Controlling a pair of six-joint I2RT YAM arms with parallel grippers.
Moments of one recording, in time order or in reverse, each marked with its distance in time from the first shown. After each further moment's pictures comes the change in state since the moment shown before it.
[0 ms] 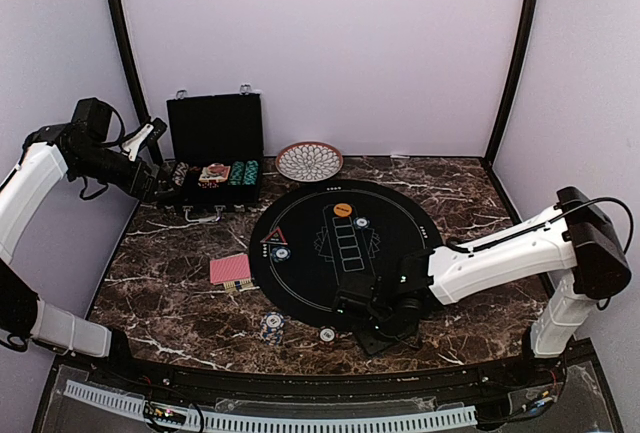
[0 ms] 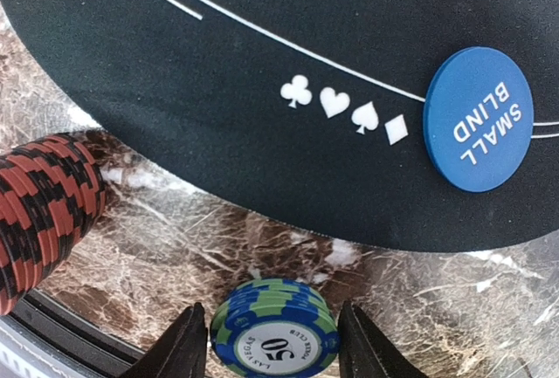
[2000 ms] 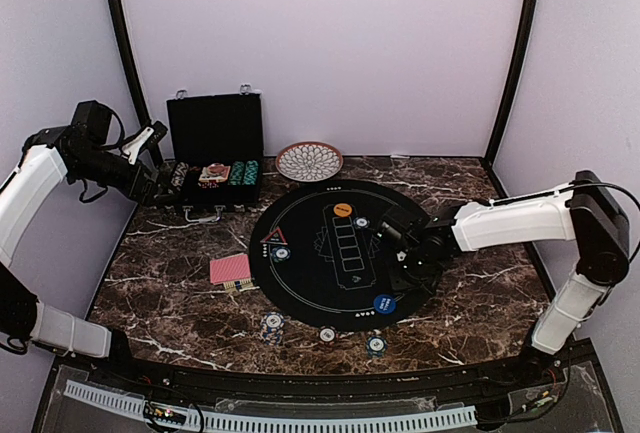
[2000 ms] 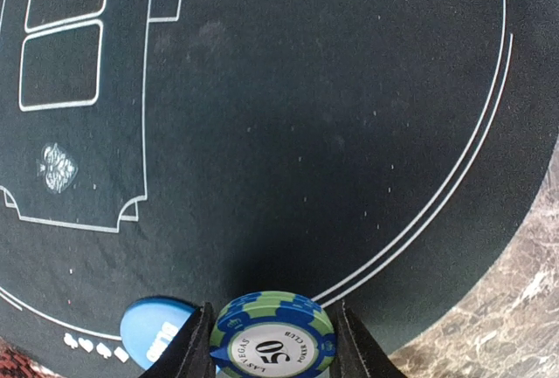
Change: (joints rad) left arm 0.000 -0.014 -0.022 -0.002 0.002 0.024; right arm -0.423 -0.060 -0.063 0.095 0.065 -0.126
